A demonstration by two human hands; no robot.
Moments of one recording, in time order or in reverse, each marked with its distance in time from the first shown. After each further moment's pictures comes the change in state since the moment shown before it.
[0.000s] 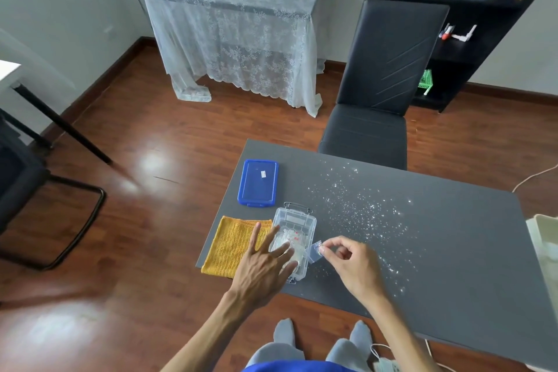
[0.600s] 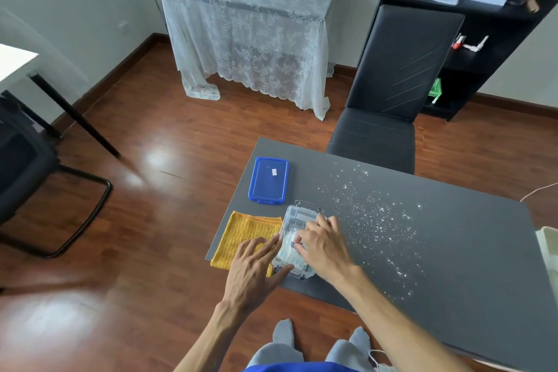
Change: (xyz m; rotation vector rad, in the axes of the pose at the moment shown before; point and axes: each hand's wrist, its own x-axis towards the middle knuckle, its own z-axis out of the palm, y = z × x) left_hand -0.036 -0.017 0.012 -0.168 0.175 -0.228; right_hand 0.031 -0.039 0.062 -0.818 -0.156 -0.465
